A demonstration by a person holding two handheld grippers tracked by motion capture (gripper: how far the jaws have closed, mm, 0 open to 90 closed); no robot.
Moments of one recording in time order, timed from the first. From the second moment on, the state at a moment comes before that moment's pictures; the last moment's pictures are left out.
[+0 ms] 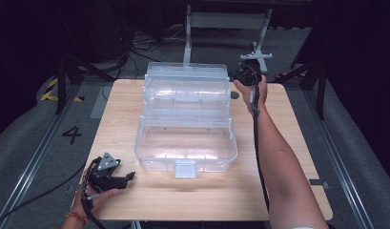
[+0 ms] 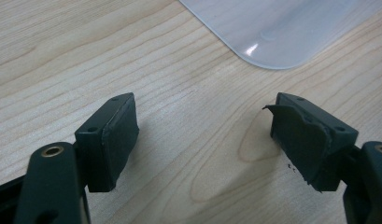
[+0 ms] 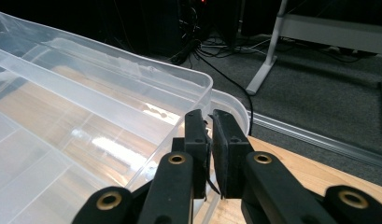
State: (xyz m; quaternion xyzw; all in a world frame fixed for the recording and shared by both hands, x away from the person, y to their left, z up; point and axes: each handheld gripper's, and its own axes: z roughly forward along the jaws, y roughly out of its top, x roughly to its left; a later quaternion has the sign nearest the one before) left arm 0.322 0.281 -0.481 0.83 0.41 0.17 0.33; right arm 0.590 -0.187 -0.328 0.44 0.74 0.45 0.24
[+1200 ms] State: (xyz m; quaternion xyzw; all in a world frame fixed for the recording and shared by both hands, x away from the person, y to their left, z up) left arm 0.322 0.281 -0.481 0.83 0.41 0.17 0.34; right arm 0.542 -0.208 -0.312 0.38 0.77 0.44 0.27
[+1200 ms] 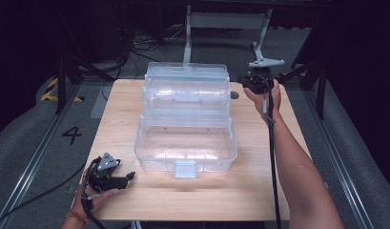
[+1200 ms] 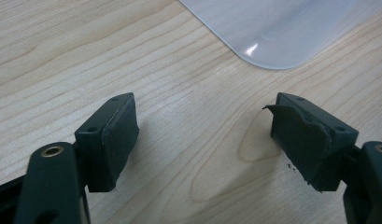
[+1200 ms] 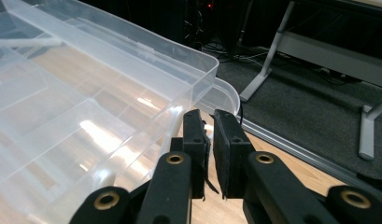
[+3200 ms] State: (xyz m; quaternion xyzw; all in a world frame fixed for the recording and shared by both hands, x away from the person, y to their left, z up) left arm 0.322 0.280 -0.481 0.83 0.42 0.17 0.34; right arm 0.429 -0.253 -0.356 0.30 0.83 0.38 0.27
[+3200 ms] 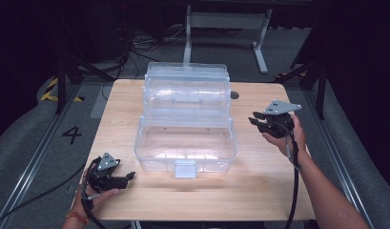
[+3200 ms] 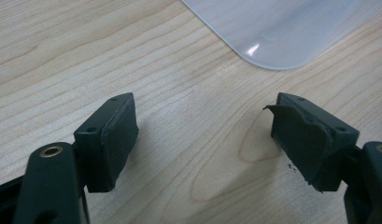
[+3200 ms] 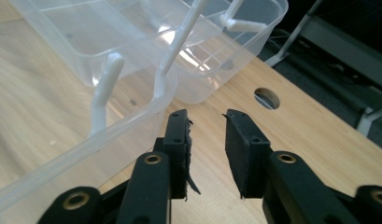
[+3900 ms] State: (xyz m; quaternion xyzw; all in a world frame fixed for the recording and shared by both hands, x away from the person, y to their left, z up) left arm 0.322 0.280 -0.481 0.83 0.42 0.17 0.33; right arm 0.404 -0.278 -0.388 0.29 0.84 0.39 0.25
